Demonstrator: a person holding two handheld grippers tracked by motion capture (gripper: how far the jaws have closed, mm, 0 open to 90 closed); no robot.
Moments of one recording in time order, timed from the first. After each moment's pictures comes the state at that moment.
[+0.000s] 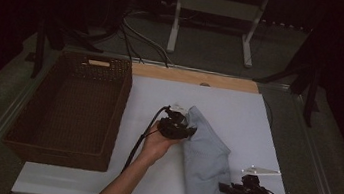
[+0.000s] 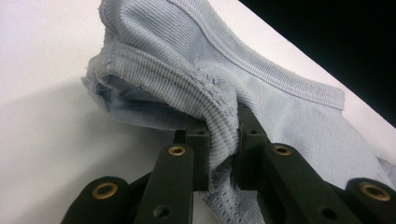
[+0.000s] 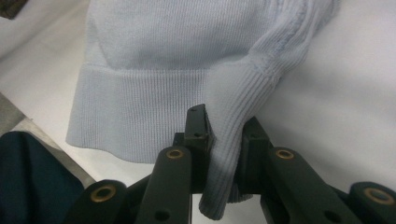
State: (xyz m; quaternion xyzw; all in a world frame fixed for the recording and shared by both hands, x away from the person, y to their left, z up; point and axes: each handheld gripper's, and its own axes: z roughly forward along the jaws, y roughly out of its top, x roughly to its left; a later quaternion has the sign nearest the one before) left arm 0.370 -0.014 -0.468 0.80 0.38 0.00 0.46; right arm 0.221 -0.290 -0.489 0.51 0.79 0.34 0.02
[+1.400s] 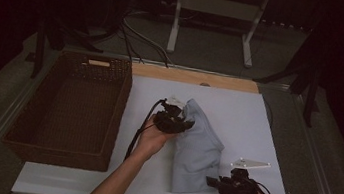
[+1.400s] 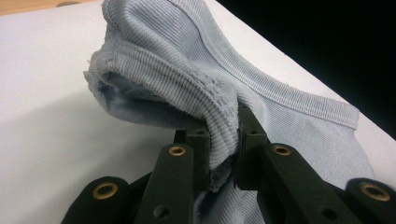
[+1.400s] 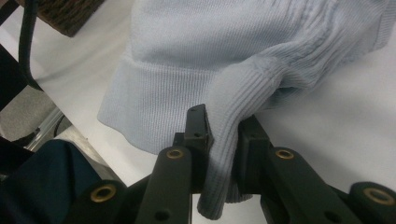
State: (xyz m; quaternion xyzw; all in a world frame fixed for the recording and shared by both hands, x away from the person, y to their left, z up) left arm 0.370 0.000 -0.442 0.80 0.38 0.02 0.46; right arm 0.228 -0.255 -0.466 0.46 0.81 0.38 0.01
